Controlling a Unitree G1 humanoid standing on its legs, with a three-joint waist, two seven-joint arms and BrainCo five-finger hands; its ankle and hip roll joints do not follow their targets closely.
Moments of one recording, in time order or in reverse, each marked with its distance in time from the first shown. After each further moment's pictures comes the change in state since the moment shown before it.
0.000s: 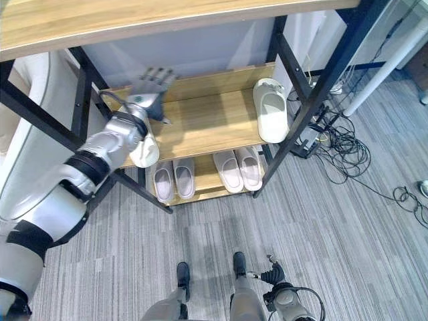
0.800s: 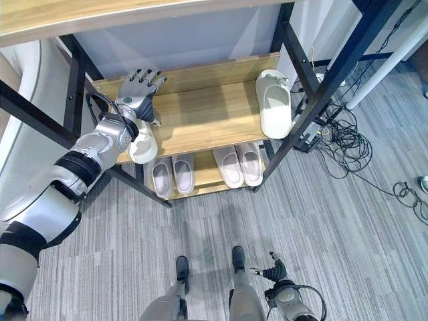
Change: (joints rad) left arm 0.010 0.082 0.001 0.057 0.007 0.020 -0.002; right arm -0.019 -0.003 -0.008 0.007 0.002 0.000 -0.010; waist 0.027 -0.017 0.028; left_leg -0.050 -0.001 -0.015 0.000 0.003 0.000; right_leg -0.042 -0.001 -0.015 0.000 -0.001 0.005
